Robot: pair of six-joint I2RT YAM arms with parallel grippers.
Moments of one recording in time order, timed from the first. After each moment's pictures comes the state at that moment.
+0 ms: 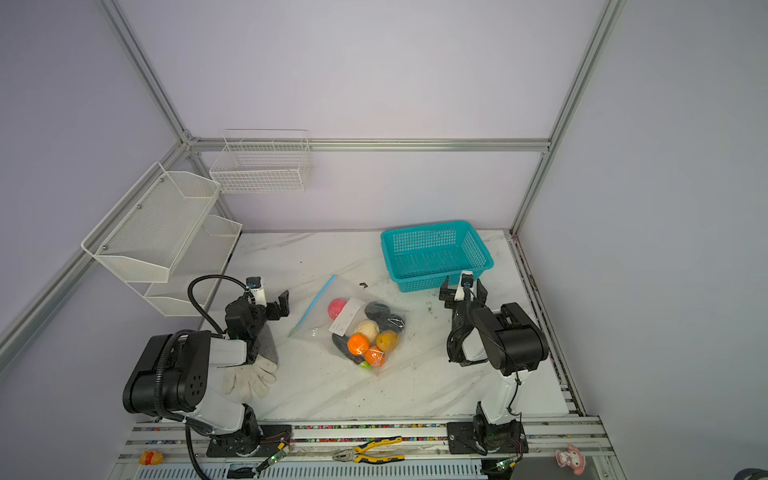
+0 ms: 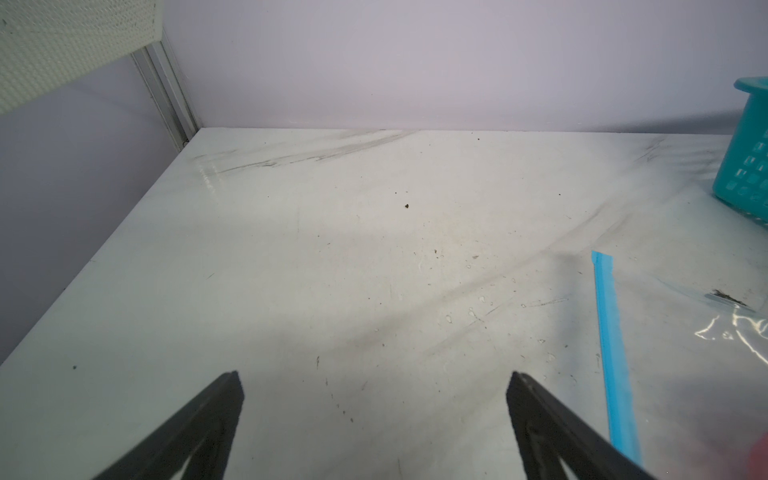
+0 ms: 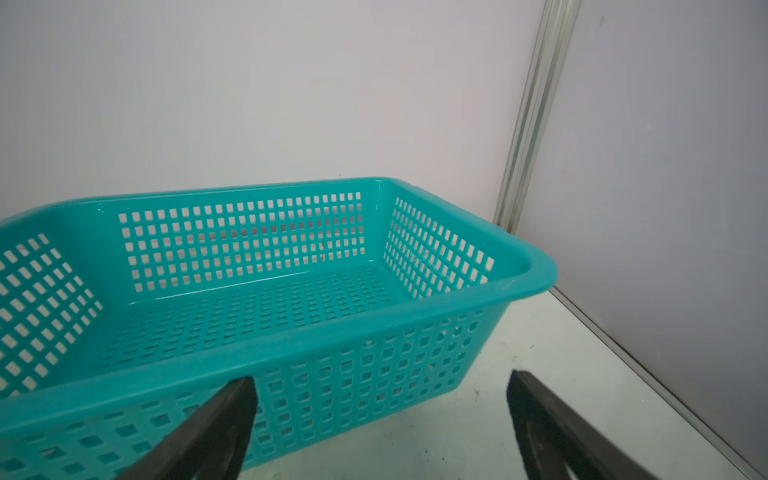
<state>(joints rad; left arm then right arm) 0.11 1.56 0.38 0.88 0.09 0.02 0.20 1.82 0.39 1.44 0.36 -0.01</state>
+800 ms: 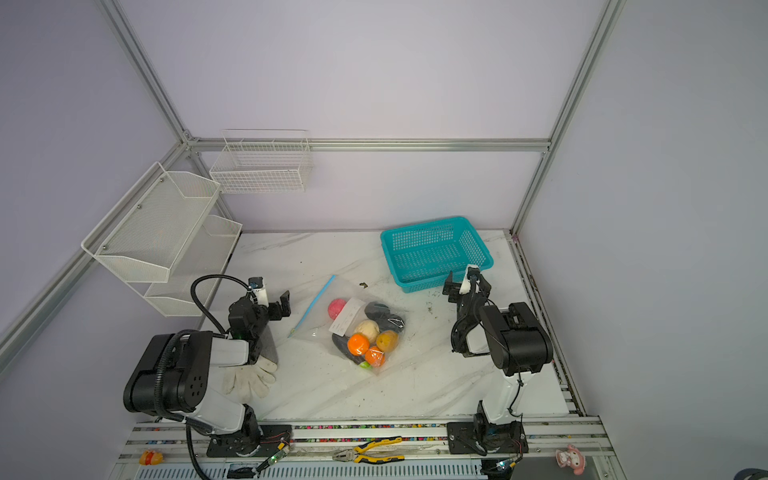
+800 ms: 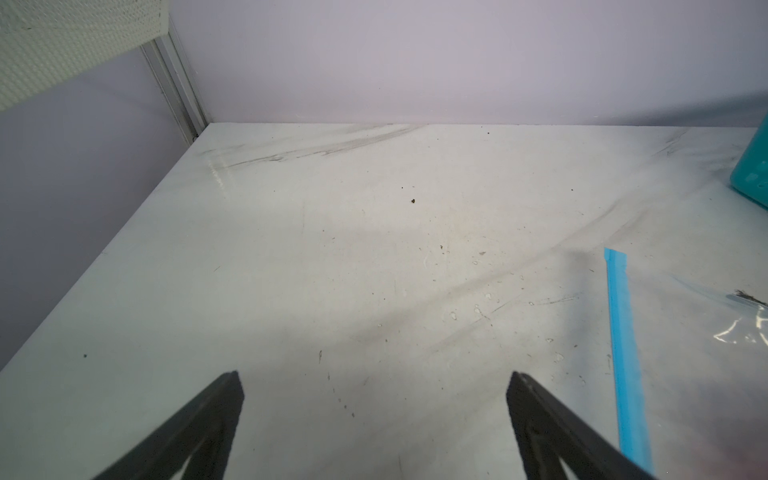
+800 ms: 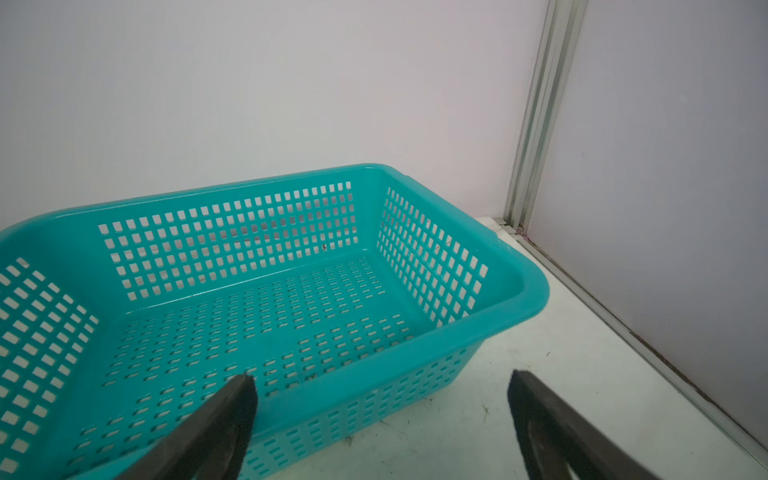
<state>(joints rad) 0.08 1.56 0.38 0.87 0.03 0.02 0.13 1.81 0.45 1.32 0.25 0.04</state>
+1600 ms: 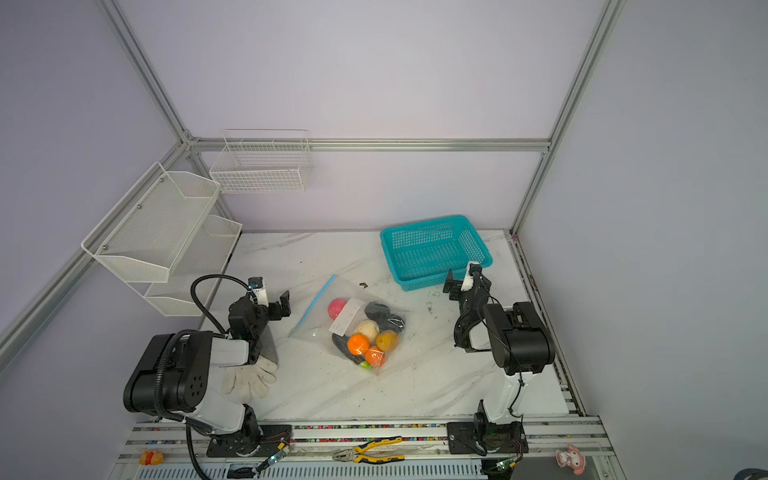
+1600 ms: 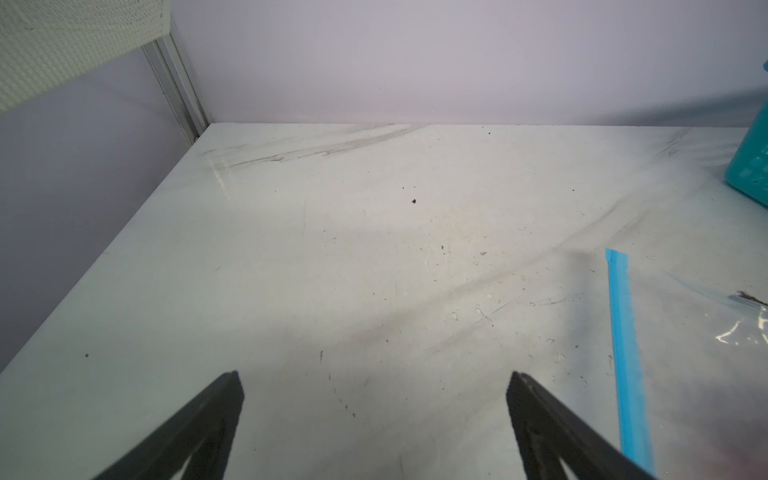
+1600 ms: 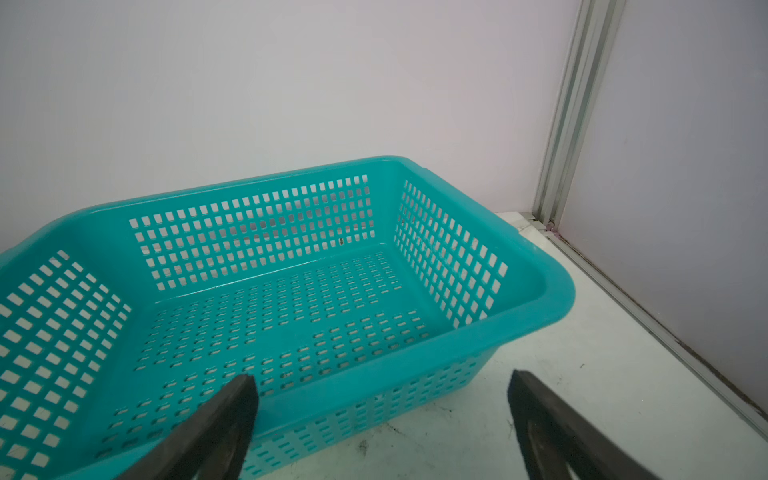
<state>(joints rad) 0.08 1.56 0.38 0.87 0.03 0.02 0.09 1.81 0.49 1.26 0.13 0.07</state>
